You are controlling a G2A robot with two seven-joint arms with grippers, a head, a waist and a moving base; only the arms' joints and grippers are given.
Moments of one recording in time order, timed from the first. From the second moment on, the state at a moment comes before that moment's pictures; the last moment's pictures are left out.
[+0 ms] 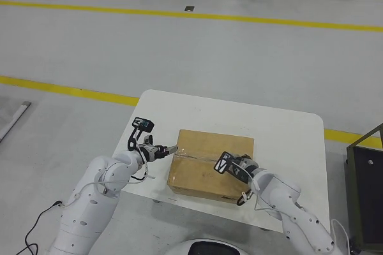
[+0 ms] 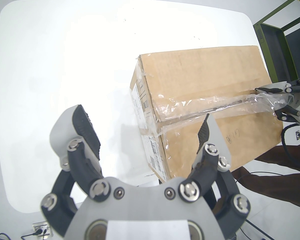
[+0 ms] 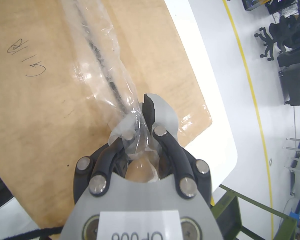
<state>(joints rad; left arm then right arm) 1.02 -1.21 -1.22 -1.52 0.82 -0.16 -0.74 -1.22 -1.16 1.13 -1.78 -1.68 -0.40 0.72</state>
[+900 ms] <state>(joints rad) 0.97 -1.22 -1.16 -1.46 0.85 -0.12 -0.75 -1.17 -1.16 1.12 -1.77 -1.71 -0.50 0.78</state>
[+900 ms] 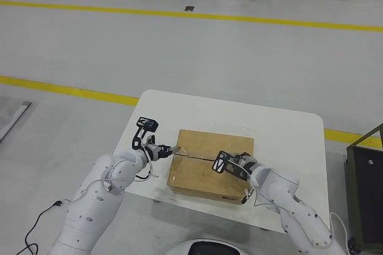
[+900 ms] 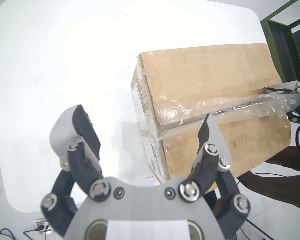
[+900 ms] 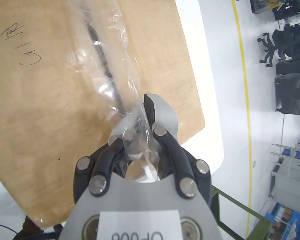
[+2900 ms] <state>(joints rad) 0.88 -1.27 -1.01 -1.32 0.99 -0.07 -0.78 -1.40 -1.11 1.65 -1.83 -1.34 -0.67 0.39</state>
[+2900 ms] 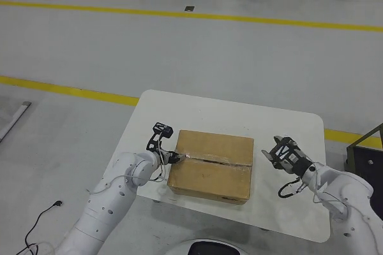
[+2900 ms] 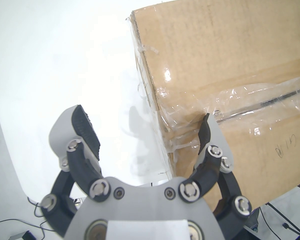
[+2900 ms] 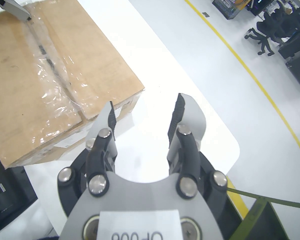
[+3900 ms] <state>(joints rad) 0.91 -1.27 -1.03 -1.33 1.01 -0.08 -0.78 -1.08 -1.17 1.15 -1.39 -1.14 -0.60 0.41</state>
